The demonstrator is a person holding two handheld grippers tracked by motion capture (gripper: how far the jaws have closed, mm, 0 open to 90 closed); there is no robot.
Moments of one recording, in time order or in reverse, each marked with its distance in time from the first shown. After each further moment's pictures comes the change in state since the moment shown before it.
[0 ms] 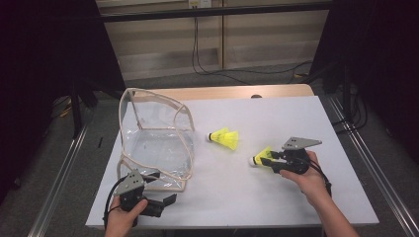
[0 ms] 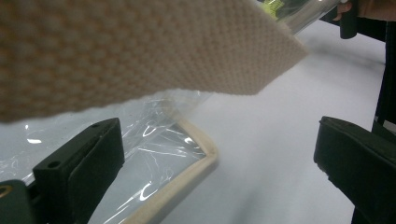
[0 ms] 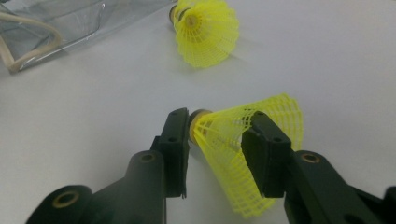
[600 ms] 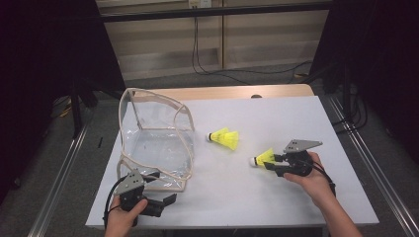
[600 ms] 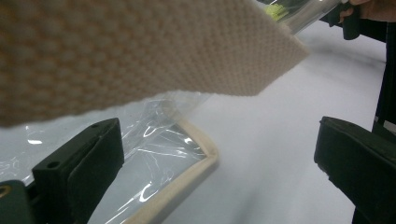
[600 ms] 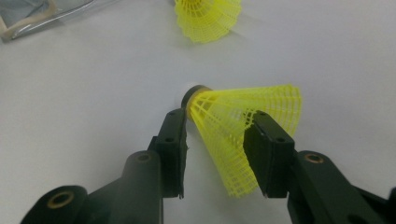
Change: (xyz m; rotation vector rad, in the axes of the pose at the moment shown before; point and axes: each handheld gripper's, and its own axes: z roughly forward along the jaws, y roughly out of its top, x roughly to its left) left arm 0.001 0.000 0.000 -0.005 -0.003 -0.002; right arm -0.004 -0.007 -0.002 0.065 0.010 -0.043
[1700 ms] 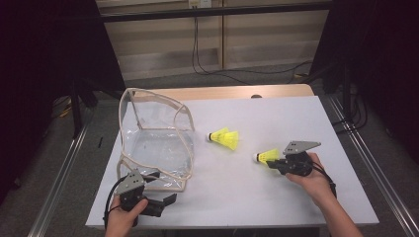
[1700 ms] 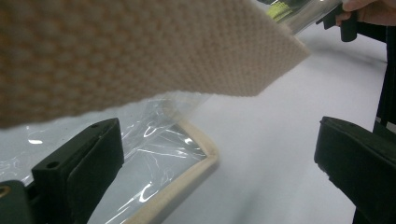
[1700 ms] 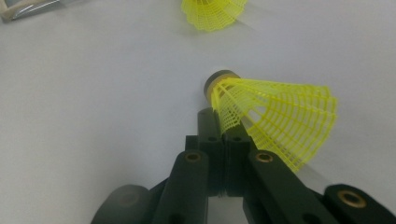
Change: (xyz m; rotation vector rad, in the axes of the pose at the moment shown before) left arm -0.001 0.000 0.000 0.002 0.005 -0.002; right arm -0.004 -0.004 0.003 0.018 0.026 -0.038
